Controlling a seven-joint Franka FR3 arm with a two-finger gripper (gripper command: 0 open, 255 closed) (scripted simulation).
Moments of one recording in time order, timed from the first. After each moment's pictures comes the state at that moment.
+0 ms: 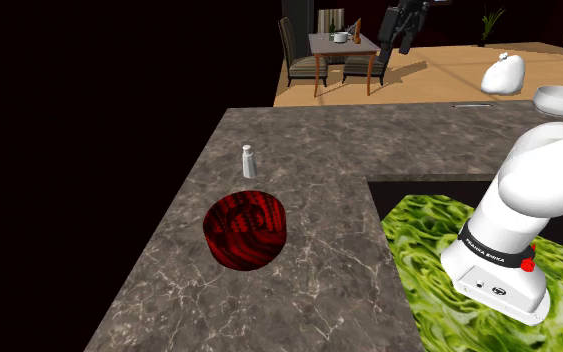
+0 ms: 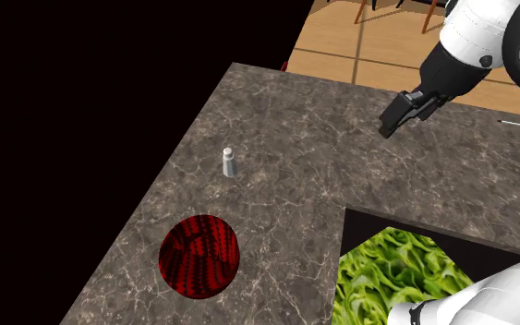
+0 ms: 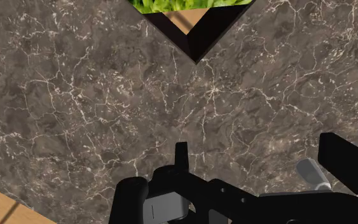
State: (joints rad) arm 0.01 -0.79 -0.03 -2.28 -0.03 1.63 0.00
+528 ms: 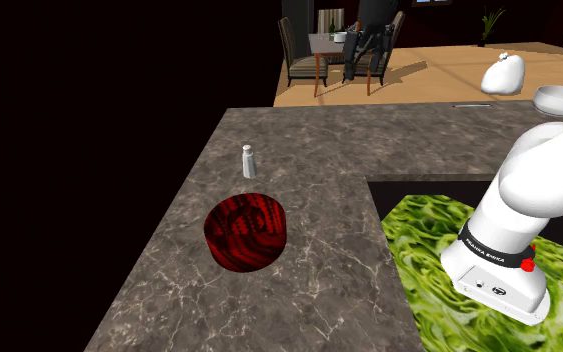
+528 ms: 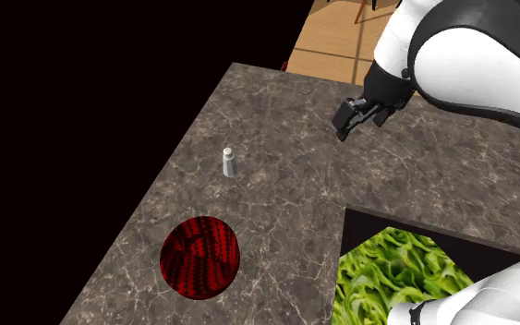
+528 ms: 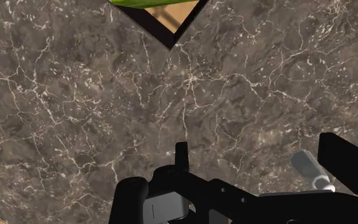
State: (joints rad) arm 0.02 -0.63 0.04 -2.27 0.02 1.76 0.12
